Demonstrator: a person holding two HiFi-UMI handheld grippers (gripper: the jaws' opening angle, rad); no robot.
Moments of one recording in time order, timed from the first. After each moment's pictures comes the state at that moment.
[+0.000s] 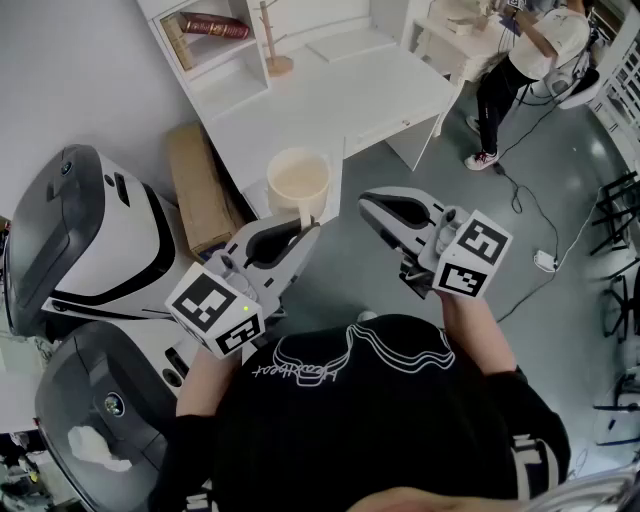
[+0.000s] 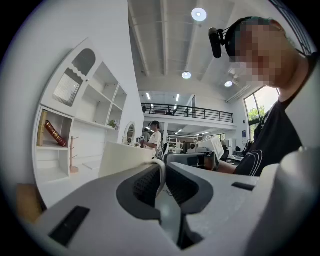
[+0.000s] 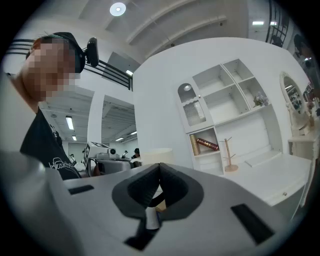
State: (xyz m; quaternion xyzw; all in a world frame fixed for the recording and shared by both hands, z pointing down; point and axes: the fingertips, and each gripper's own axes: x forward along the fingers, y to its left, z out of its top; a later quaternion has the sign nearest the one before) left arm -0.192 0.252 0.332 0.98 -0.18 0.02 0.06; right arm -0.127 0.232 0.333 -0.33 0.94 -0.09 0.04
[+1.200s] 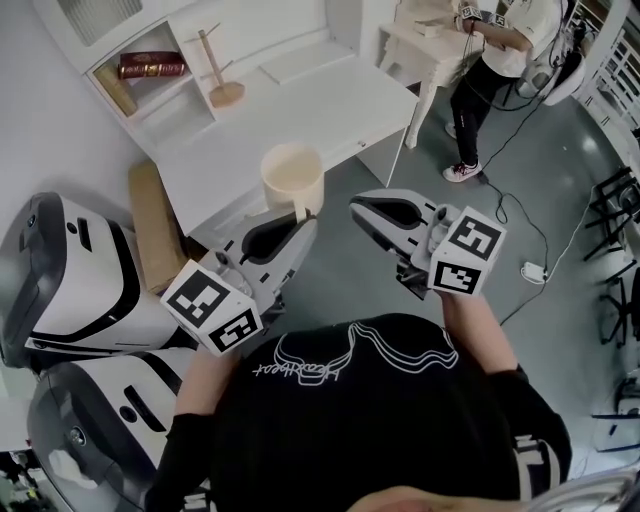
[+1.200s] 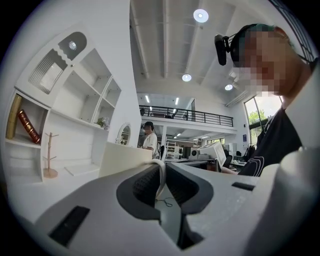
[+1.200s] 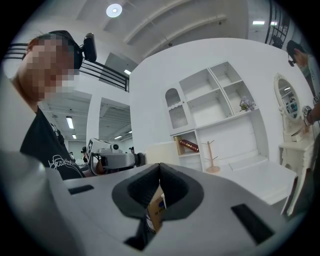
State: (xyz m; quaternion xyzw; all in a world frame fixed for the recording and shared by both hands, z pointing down) left arm -0.002 0.187 0.324 0.98 -0.17 -0.01 0.07; right arm 0.054 0.177 0.340 -0.33 0.94 -0.09 0.02
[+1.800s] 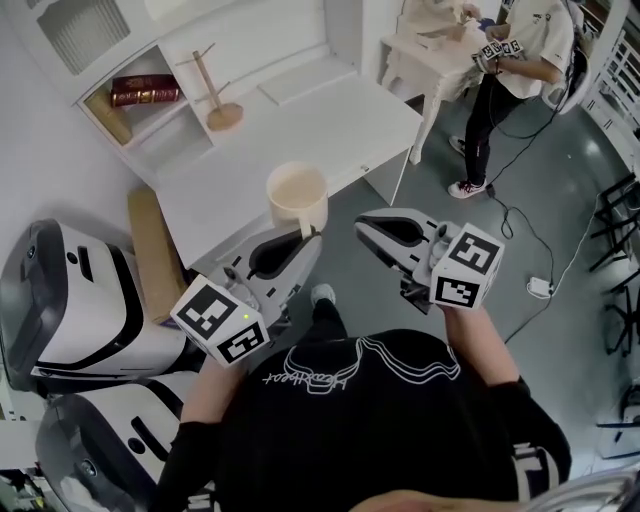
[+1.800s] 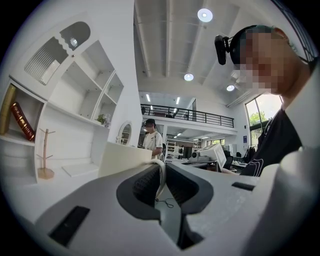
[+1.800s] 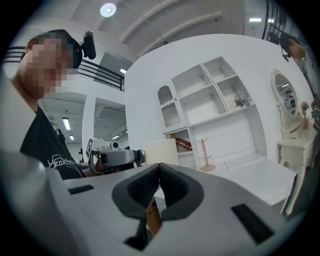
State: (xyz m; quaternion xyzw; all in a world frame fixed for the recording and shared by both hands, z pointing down) left arm 0.022 0.113 0.331 0.98 -0.17 -0.01 0.08; right arm 0.080 0.104 0.355 -0.33 0.94 -0.11 0.01
